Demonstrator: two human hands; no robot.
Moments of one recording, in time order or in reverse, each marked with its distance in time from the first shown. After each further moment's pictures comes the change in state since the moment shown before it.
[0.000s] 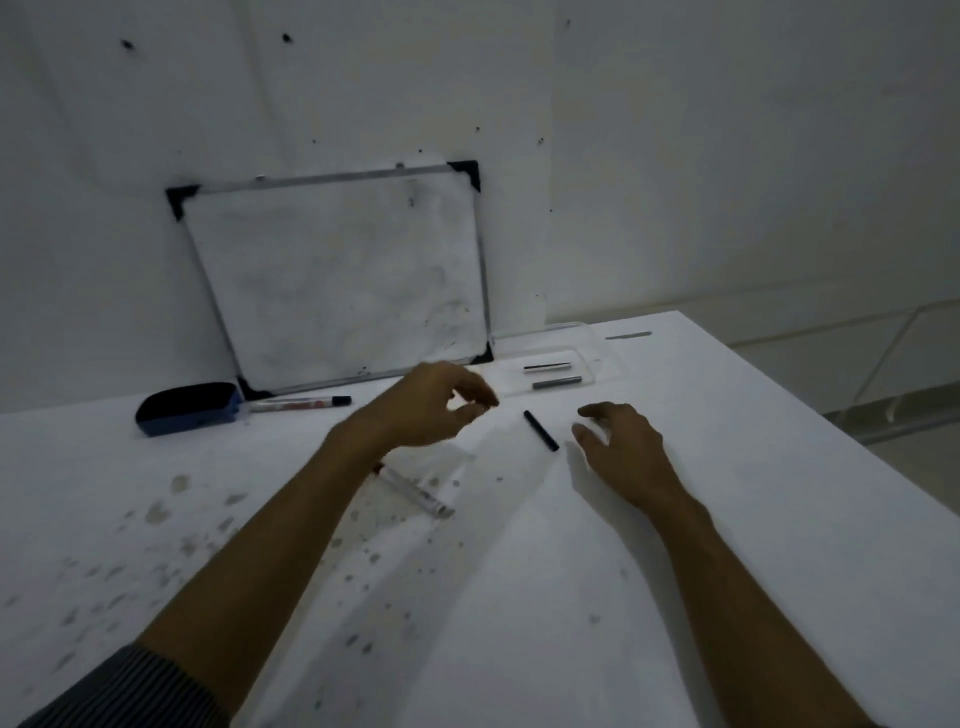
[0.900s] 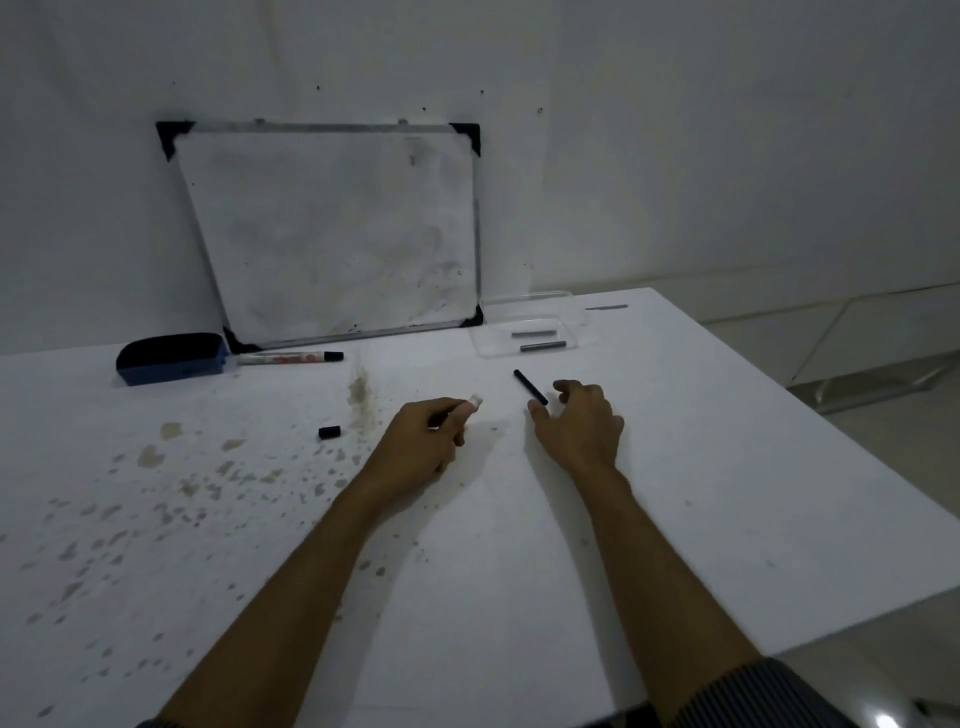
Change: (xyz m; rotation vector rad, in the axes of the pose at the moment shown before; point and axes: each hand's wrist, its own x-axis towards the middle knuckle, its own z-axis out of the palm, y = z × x) left_hand -0.085 0.000 0.078 -0.712 0.238 -0.249; right_hand -0.041 -0.042 0.045 -0.100 0.195 0.160
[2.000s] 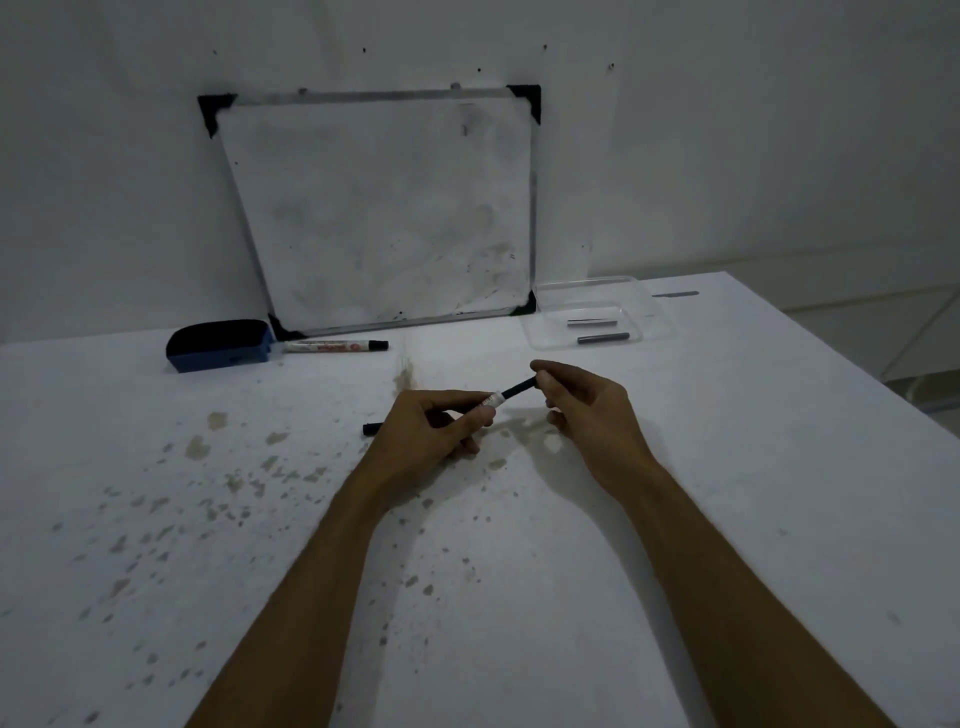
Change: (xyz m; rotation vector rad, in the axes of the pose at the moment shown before) left_hand 0.008 -0.024 -0.045 -0.109 0.029 -0.035; right_hand -0.008 -0.038 0.014 0.922 -0.363 -0.054
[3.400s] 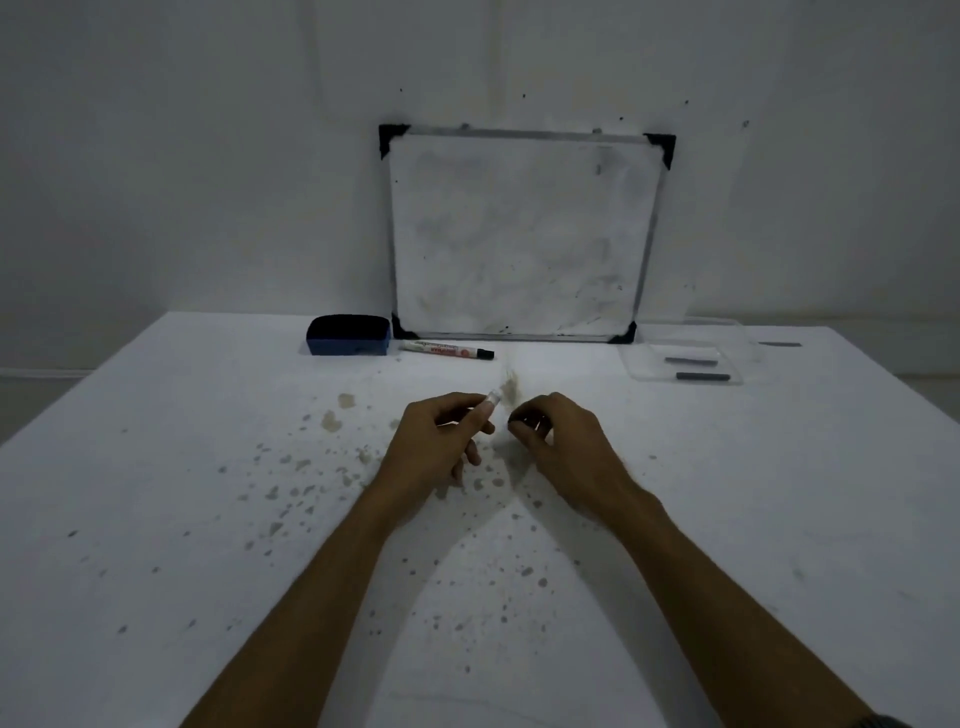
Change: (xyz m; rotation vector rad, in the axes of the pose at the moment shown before) left_hand -0.054 -0.009 -0.087 -0.055 0.293 -0.019; right_hand -0.017 -0.005 0.127 -0.806 -0.259 -0.362
